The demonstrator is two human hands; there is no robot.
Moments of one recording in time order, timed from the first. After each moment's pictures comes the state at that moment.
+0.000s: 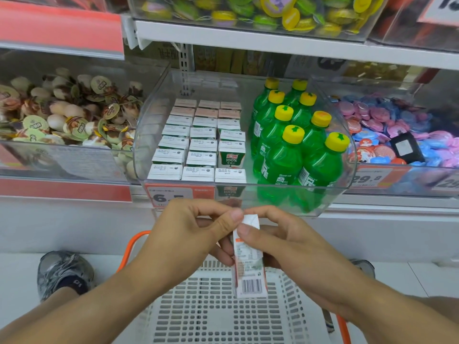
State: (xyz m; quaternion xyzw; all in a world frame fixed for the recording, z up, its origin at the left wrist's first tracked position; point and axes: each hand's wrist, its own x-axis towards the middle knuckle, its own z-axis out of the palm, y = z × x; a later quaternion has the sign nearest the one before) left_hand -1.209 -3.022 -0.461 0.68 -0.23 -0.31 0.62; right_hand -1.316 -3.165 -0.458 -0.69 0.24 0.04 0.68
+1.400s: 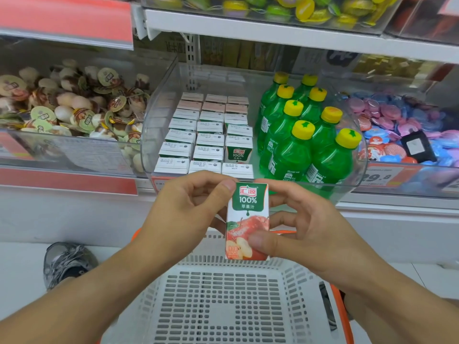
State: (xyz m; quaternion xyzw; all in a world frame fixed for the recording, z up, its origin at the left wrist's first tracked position) left_hand -1.196 -3.024 -0.463 0.66 -0.23 -0.25 0.67; right_hand -1.316 -3.178 -0.450 -0.75 0.15 -0.06 0.64
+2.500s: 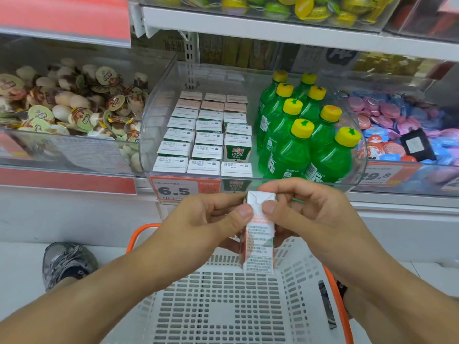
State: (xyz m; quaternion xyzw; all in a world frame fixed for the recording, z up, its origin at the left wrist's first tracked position) left_hand -1.203 -3.020 -0.468 0.60 -0.31 -0.40 0.61; right_hand -1.314 -3.182 -0.448 -0.72 0.14 -0.12 0.67
